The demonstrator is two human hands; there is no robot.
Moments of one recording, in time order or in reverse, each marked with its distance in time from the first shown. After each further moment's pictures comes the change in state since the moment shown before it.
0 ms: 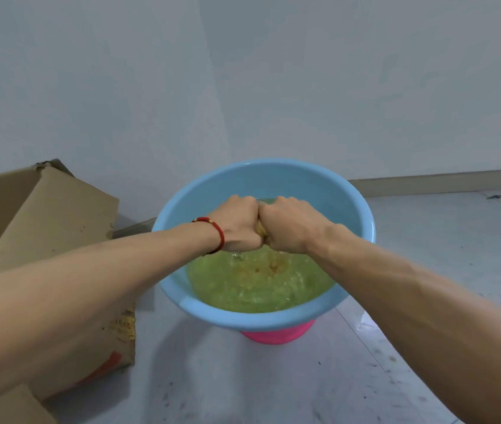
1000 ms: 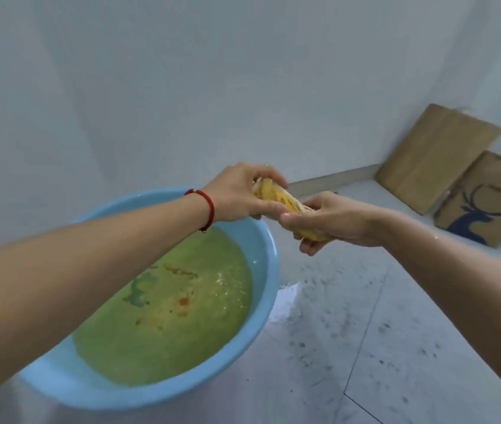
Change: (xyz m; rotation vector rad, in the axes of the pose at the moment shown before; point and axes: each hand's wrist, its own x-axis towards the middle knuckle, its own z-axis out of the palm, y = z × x) left_hand 0.081 0.100 -0.039 -0.699 -0.065 0.616; right_hand -0.139 0.099 -0.090 0.978 -0.021 0.713
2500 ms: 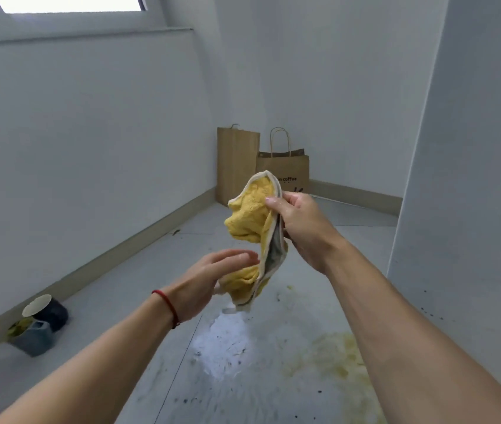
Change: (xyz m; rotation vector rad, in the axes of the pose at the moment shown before) left_hand 0.117 0.273 0.423 -0.376 -0.522 -0.153; right_hand -0.312 0.297 -0.274 0.631 0.796 -0.241
